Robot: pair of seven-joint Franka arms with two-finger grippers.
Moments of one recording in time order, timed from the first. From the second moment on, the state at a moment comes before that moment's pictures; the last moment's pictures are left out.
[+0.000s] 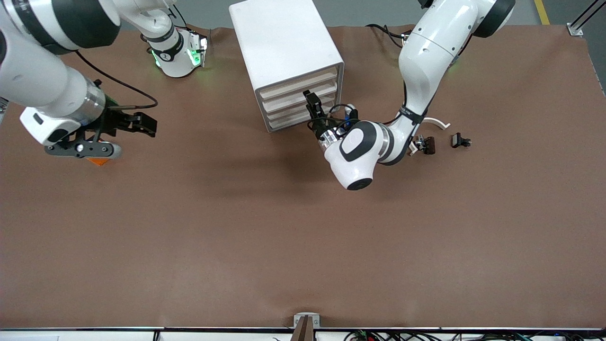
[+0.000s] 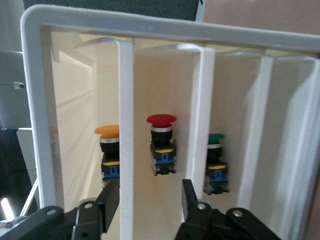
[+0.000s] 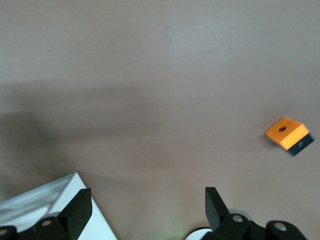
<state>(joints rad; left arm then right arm) -0.52 0.78 -0.13 -1.48 -0.96 1.36 -2.41 0.25 0.13 0.04 -1.50 0.01 1.46 0.38</state>
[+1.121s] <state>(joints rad) -0.59 0.78 -0.13 -1.48 -0.99 1.32 -2.41 0.46 0.13 0.04 -1.50 0.17 1.46 1.22</state>
